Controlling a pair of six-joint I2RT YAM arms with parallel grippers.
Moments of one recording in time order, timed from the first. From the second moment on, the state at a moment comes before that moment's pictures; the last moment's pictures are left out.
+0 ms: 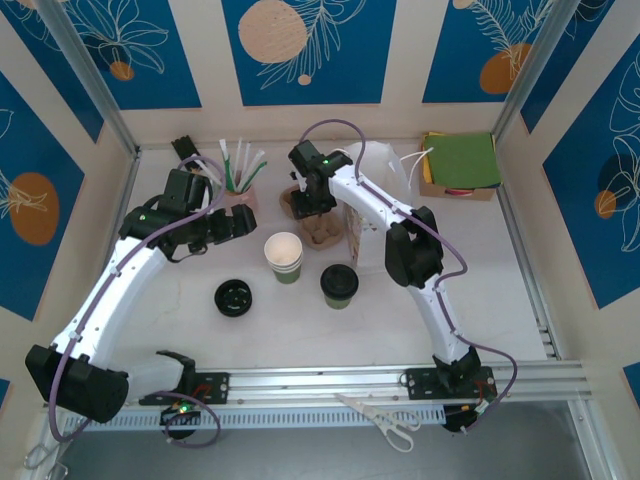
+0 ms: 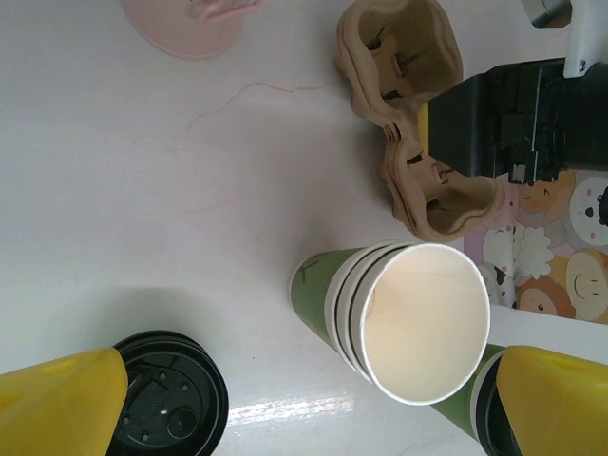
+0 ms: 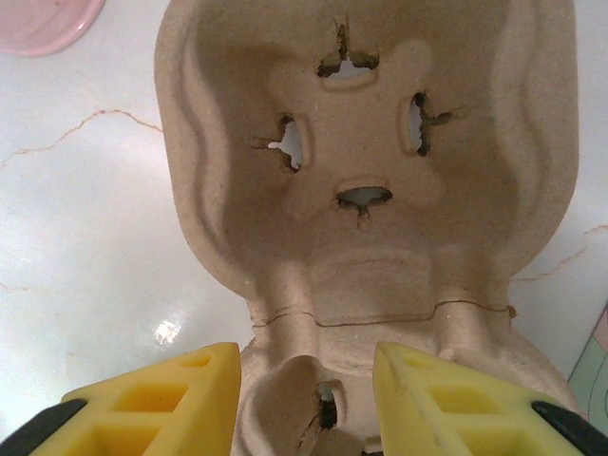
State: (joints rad) left arm -0.32 1.20 1.26 -0.99 0.14 -0.57; right arm 0.63 2.33 2.19 -1.08 -0.05 0.26
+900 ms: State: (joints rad) left arm -0.32 1.22 1.26 -0.96 0.19 -0.55; right arm 0.63 2.36 2.22 -1.09 -0.01 0.24
